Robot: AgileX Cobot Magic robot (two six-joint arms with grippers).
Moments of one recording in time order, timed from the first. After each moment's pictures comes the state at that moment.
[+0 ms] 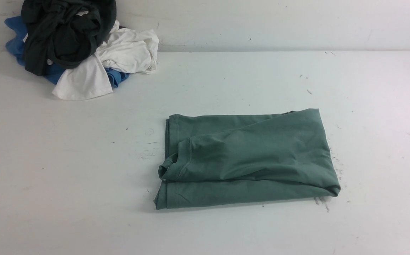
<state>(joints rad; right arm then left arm) -0.04 -0.01 0.03 -0.06 0.35 0.09 -0.26 0.01 -0.33 0.16 0.67 -0.10</state>
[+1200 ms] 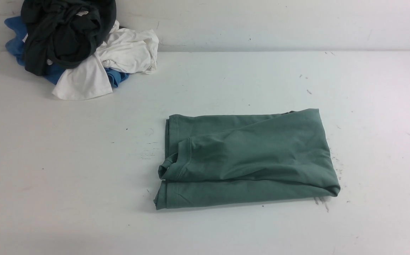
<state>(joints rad) -0.04 -0.01 0.03 -0.07 0.35 0.09 0.07 -0.01 0.02 0.00 0.36 0.07</state>
